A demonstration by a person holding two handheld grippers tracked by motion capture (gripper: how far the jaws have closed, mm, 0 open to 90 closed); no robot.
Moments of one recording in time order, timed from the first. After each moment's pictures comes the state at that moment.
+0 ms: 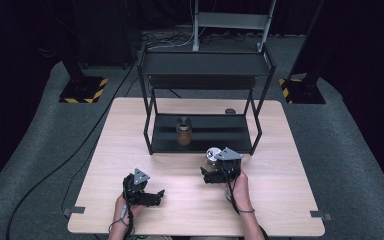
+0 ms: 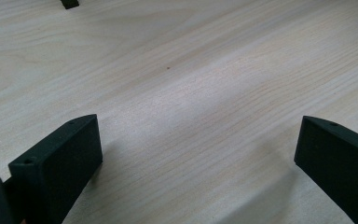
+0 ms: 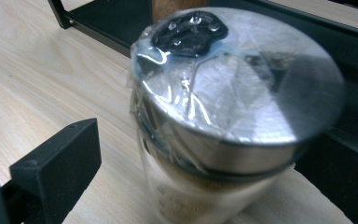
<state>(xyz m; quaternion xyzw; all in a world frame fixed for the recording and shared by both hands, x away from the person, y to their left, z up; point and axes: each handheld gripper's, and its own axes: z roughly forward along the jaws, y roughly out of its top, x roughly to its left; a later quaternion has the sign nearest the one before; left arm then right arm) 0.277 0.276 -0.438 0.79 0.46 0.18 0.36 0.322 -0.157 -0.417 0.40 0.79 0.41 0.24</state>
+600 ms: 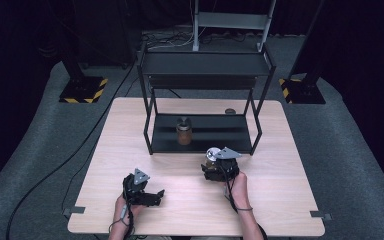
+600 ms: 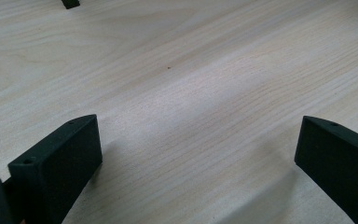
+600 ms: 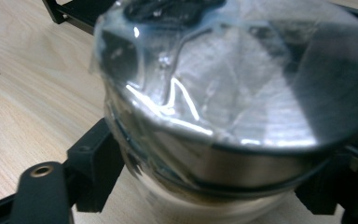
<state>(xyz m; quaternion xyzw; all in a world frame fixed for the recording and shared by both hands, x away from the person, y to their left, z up) 0.277 0.276 -0.438 0.79 0.46 0.18 0.36 0.332 -0.158 -0.426 0.41 0.79 0.41 0.22</state>
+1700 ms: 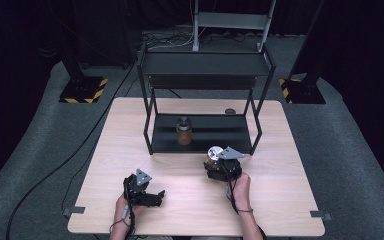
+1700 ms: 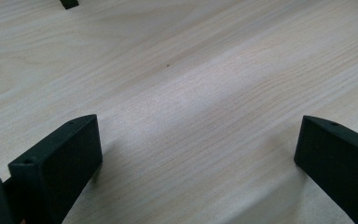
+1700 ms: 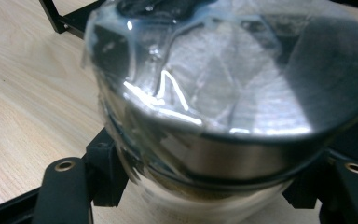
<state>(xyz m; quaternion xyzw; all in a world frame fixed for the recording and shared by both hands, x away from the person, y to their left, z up) 0.275 0.267 -0.437 0.80 0.46 0.19 0.34 0.323 -0.164 -0.420 0.40 0.78 0.42 0.24</state>
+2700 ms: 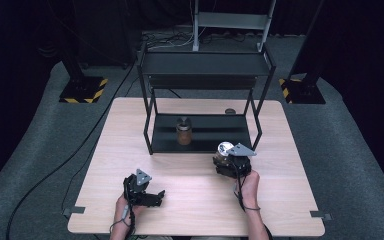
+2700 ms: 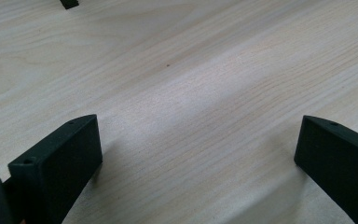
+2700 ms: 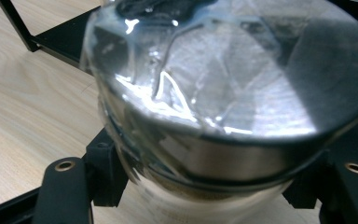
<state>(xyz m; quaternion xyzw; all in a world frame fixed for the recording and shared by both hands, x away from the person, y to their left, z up) 0.275 0.267 -0.437 0.80 0.46 0.19 0.34 0.319 -0.184 -0.411 0.42 0.76 0.42 0.26</state>
